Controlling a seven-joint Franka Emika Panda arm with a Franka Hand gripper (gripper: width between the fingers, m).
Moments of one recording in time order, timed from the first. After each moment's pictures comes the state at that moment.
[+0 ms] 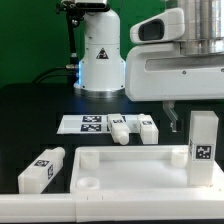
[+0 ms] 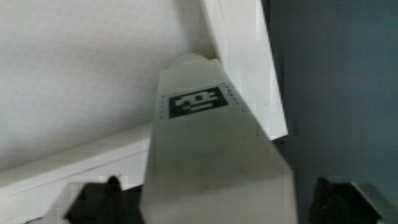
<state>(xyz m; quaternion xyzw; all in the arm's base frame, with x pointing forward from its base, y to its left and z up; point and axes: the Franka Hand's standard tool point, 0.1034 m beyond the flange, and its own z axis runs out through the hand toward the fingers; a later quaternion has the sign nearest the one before) 0.645 0.108 0.111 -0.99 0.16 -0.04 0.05</state>
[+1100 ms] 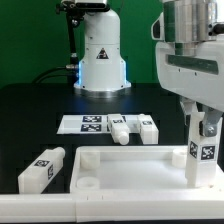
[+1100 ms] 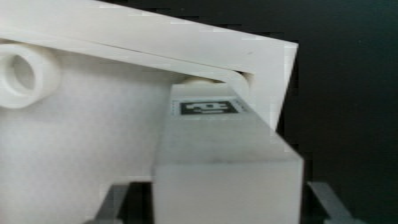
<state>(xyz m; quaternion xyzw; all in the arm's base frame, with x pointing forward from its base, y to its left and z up) 0.640 0.106 0.109 -0.76 0.65 -0.01 0.06</state>
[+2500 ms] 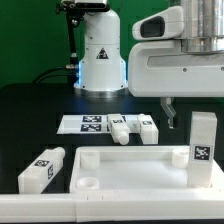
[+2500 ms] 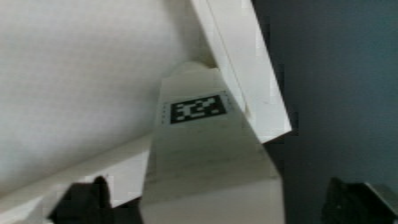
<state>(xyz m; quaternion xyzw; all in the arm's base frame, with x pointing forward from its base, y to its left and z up) 0.642 0.111 0.113 -0.98 0.21 -0.04 0.04</state>
